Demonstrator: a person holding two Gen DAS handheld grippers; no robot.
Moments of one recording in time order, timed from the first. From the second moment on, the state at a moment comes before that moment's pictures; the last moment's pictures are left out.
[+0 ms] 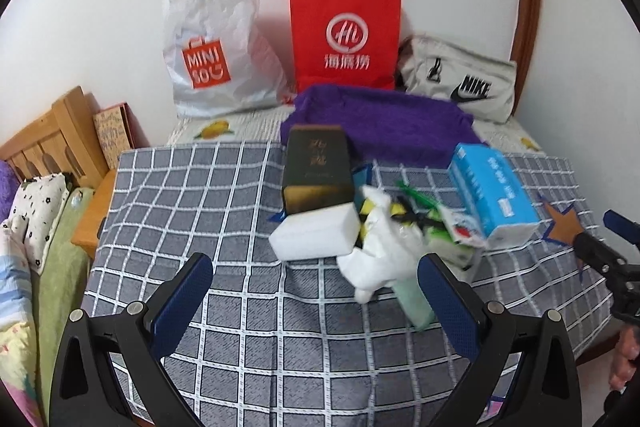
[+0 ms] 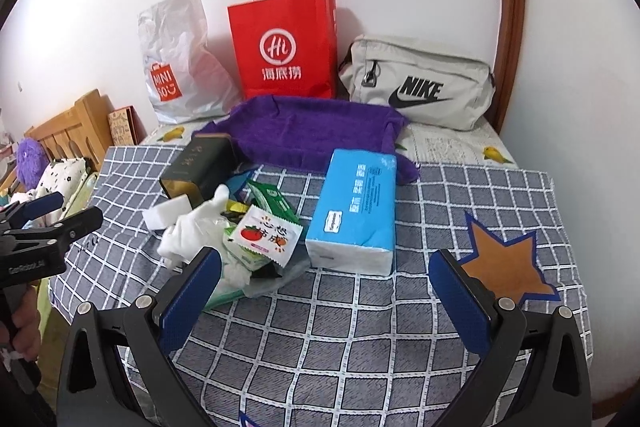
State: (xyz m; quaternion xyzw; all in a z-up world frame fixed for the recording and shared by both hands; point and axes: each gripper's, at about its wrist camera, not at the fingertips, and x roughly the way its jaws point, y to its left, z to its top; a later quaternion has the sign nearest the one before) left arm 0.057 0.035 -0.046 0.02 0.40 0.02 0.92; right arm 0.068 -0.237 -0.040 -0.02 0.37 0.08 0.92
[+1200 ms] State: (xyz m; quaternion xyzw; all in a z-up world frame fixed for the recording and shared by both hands) left arm 0.164 0.056 -0.127 -0.01 0.47 -0.08 0.88; right arm 0.132 -0.210 -0.099 -0.05 0.45 0.11 0.88
